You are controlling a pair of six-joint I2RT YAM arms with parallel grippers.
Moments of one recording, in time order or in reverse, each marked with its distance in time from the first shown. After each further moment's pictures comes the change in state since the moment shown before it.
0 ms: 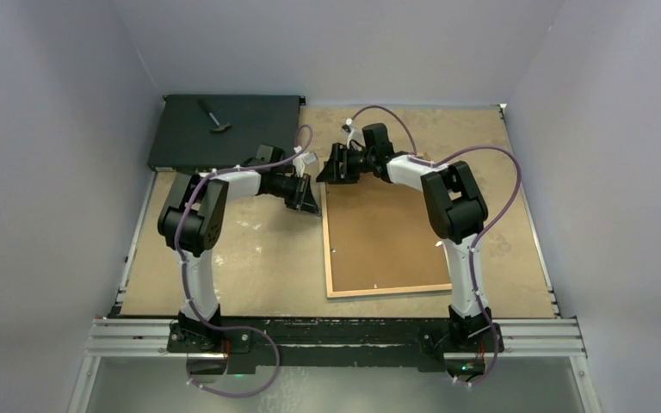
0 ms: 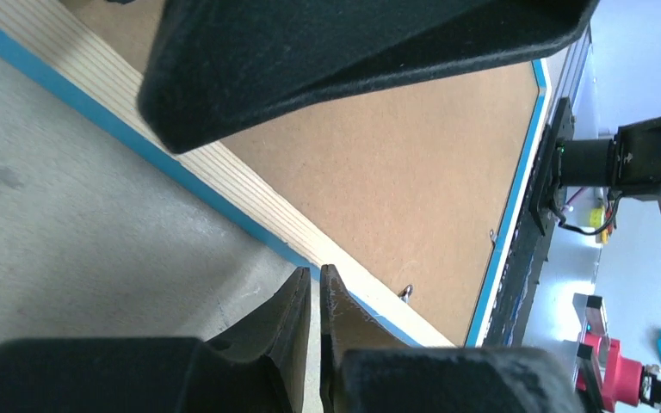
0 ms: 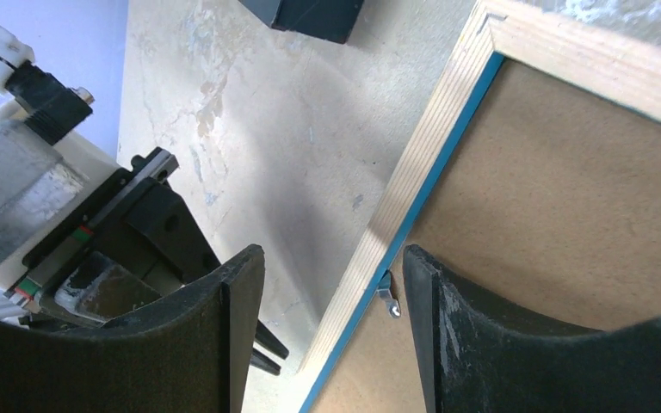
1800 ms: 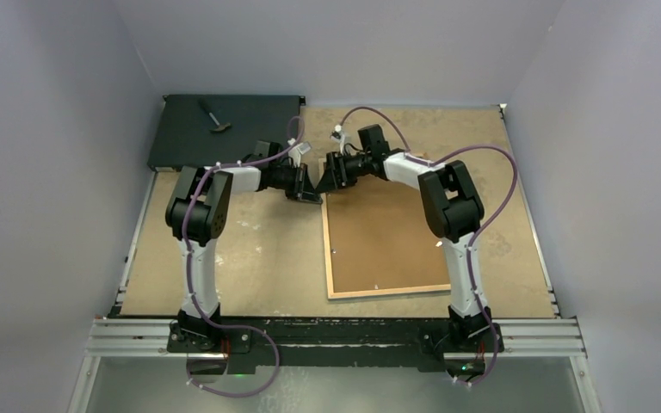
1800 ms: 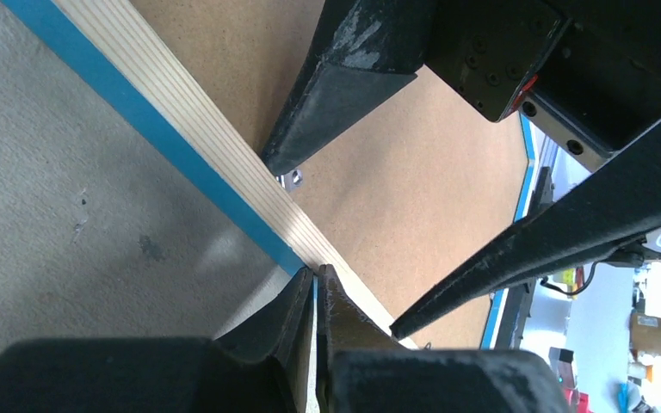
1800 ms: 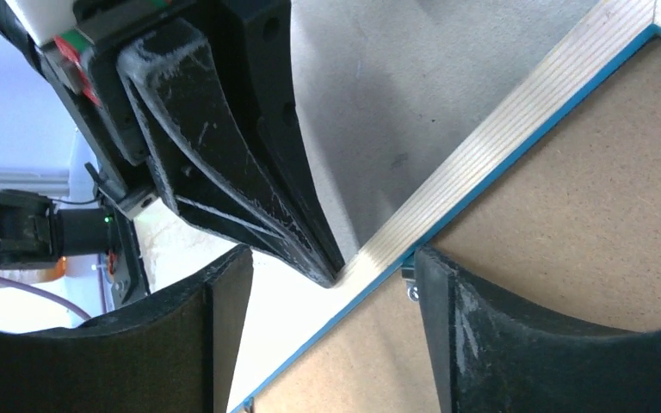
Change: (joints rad) left arm 0.039 0.111 0.078 0.168 0.003 -0.193; right arm 0.014 0.030 0.052 -0.152 -0.177 -0.285
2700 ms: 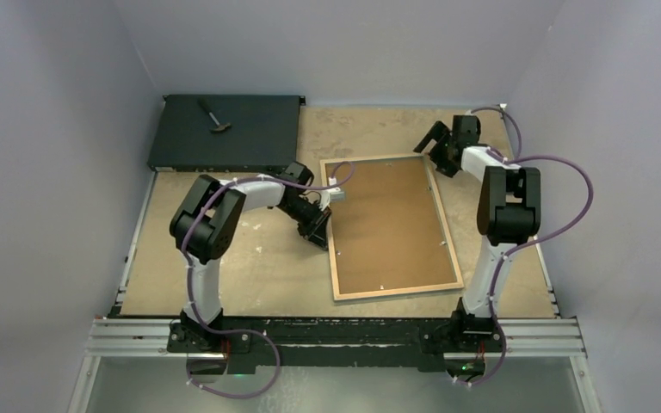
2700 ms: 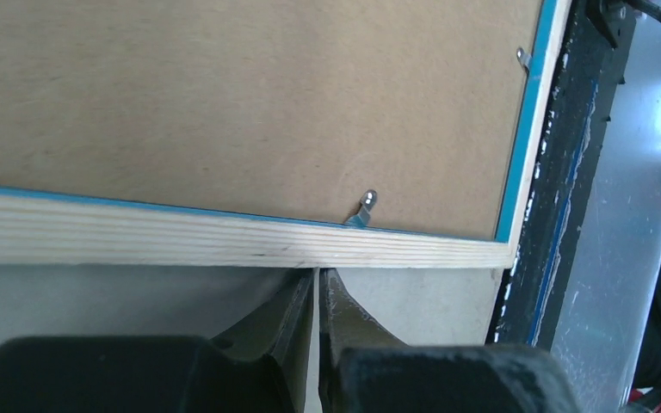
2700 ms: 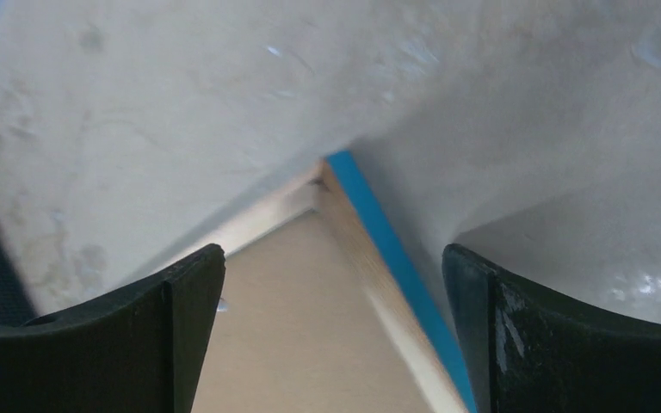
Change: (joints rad) left arm -0.212 -0.126 -0.069 -0.505 -0.074 0.630; right arm -0.480 -0.206 -0.154 -0.071 0.790 0.394
